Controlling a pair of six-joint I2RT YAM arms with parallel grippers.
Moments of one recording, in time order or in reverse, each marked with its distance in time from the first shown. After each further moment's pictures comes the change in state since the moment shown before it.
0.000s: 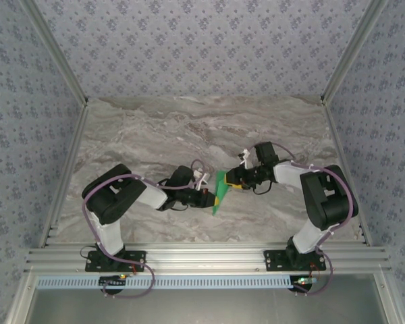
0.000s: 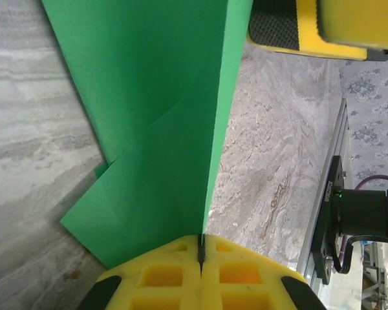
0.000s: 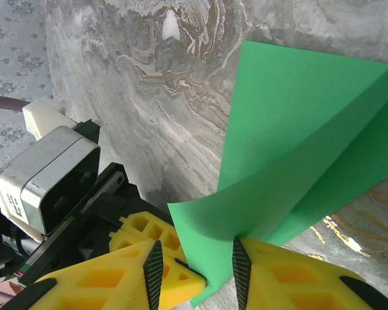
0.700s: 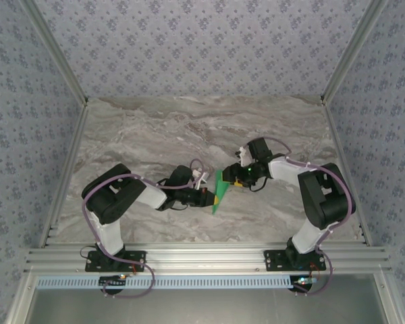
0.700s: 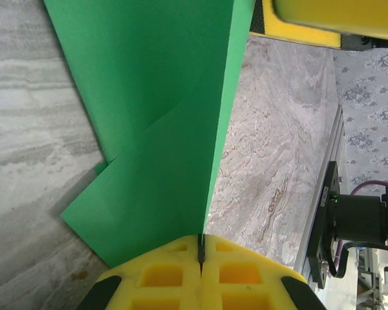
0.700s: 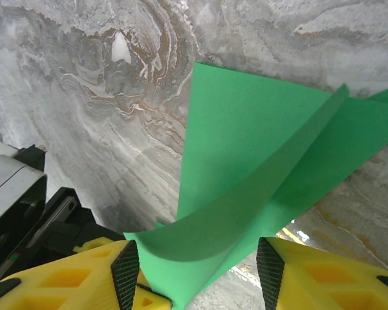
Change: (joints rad) left arm 0.006 0.000 -0.006 0.018 0.000 -0.019; right arm 0.063 0.023 0.098 -0.128 0.208 -0.013
